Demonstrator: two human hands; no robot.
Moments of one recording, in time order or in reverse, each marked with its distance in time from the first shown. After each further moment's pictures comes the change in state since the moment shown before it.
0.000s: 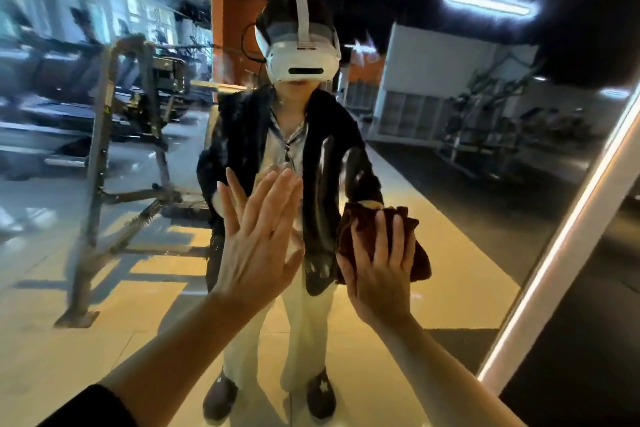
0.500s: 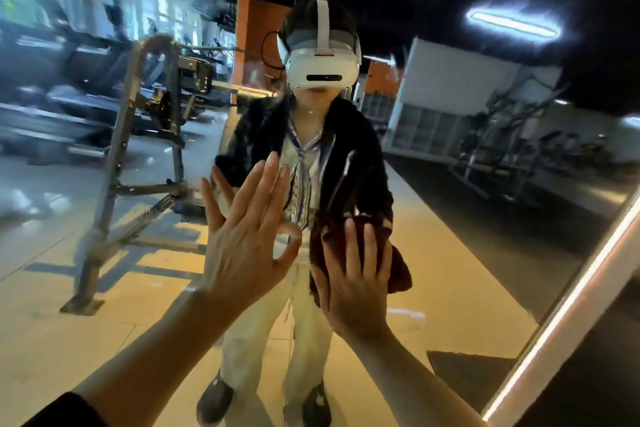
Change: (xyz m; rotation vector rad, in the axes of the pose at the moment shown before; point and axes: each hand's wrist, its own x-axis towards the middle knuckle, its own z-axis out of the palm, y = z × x) left_hand 0.000 -0.029 -0.007 0.060 -0.014 -0.102; right_hand 0.014 -0.048 0.010 -0.021 0.076 -0.163
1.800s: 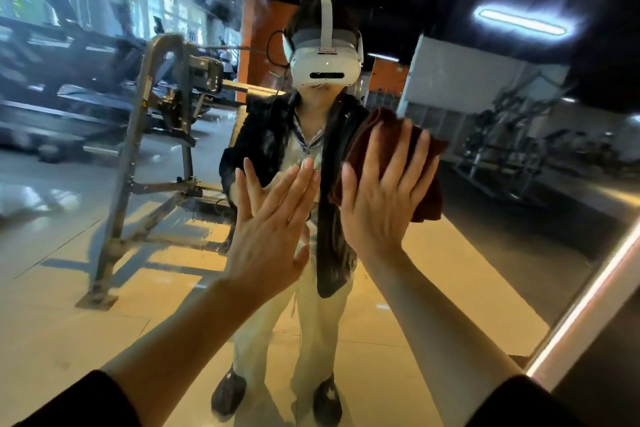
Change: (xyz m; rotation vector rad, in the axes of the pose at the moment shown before) left_hand -0.001 -0.021 -0.016 0.074 -0.119 0.128; right_hand 0.128 -0.010 -0.030 0.028 0.127 0.311
